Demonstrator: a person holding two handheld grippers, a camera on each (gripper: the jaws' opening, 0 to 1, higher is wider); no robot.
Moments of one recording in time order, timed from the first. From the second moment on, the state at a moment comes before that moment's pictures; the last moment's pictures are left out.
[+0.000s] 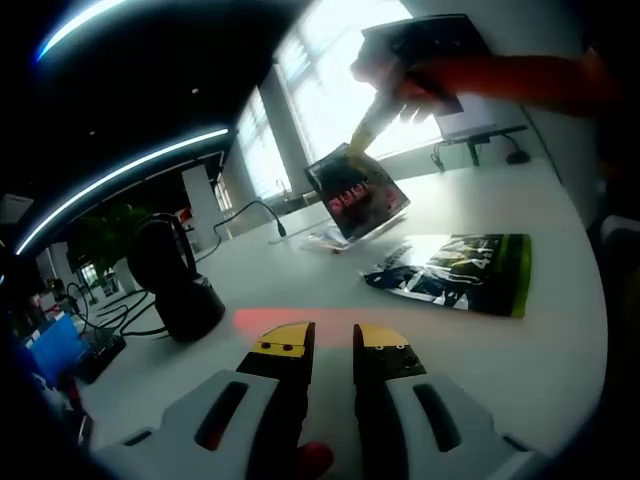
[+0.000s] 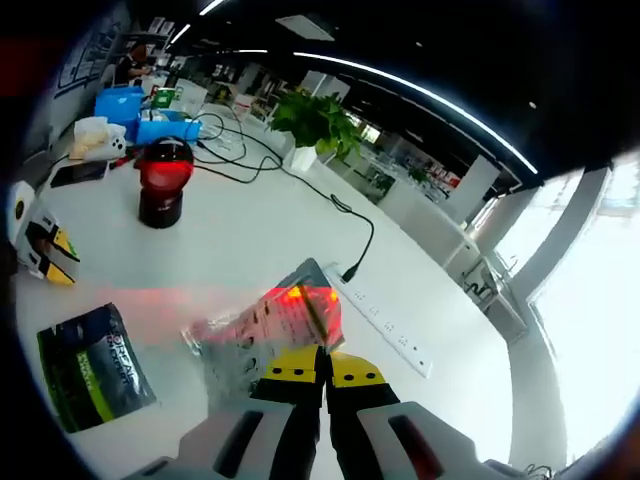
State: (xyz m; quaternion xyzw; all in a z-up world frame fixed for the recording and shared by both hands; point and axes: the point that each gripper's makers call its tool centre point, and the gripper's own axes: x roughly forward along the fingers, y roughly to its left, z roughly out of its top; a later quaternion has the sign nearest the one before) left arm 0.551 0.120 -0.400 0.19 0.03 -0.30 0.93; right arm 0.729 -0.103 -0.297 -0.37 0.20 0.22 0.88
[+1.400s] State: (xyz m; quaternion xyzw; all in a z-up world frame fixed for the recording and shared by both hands) left arm 0.553 0.123 -0.397 0.19 0.03 -0.30 0.94; right arm 0.799 -0.093 -0.382 -0.48 0.23 0.24 0.81
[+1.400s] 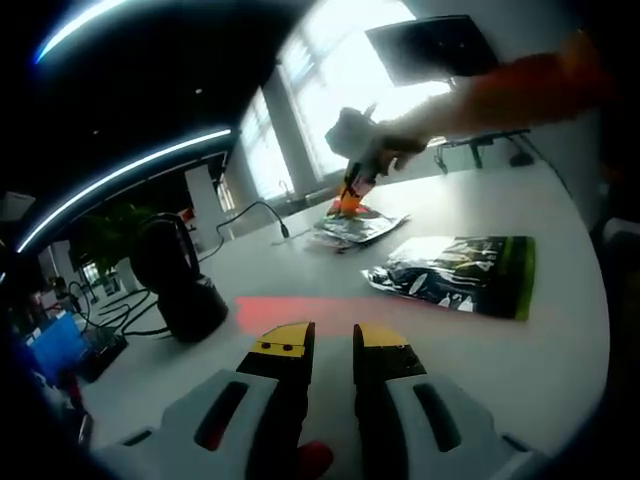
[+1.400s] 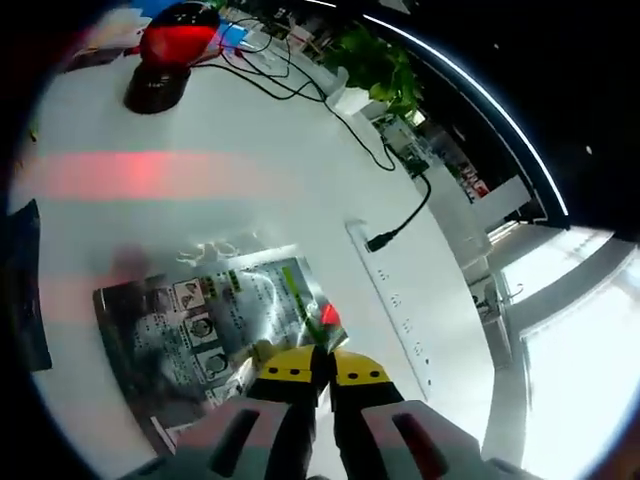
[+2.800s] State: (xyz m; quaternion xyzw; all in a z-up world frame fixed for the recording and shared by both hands) left arm 0.550 0.126 -0.396 0.19 0.02 -0.28 0.94; right arm 0.744 -0.131 -0.343 -0.30 0.18 0.21 0.91
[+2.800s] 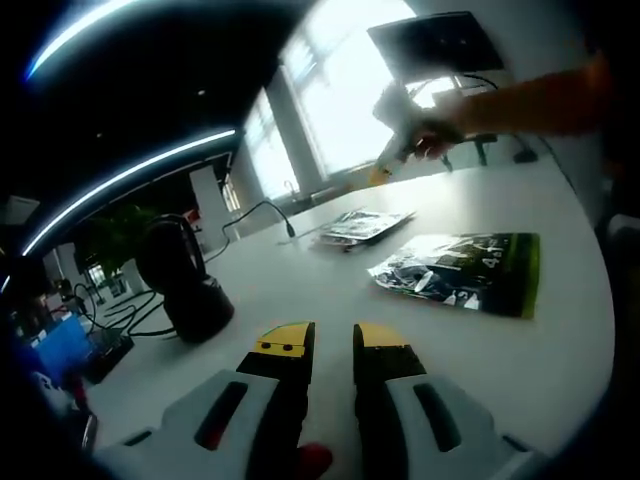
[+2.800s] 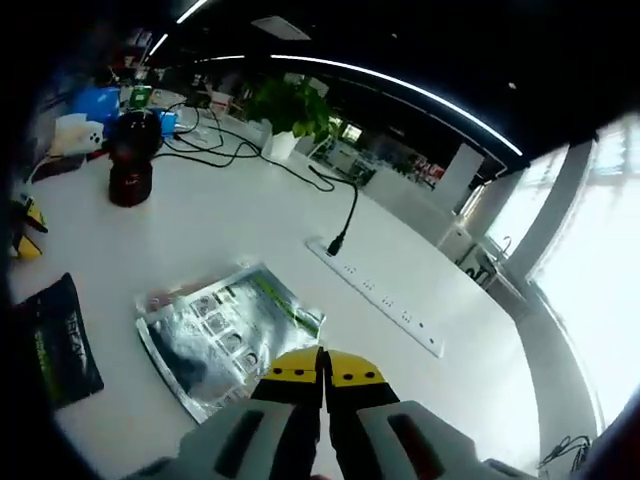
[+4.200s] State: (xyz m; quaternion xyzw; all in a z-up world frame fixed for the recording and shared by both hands) left arm 0.550 0.127 -0.393 0.19 0.02 -0.28 0.94; right arm 0.621 -0.138 -0.301 -0.19 0.08 0.23 0.95
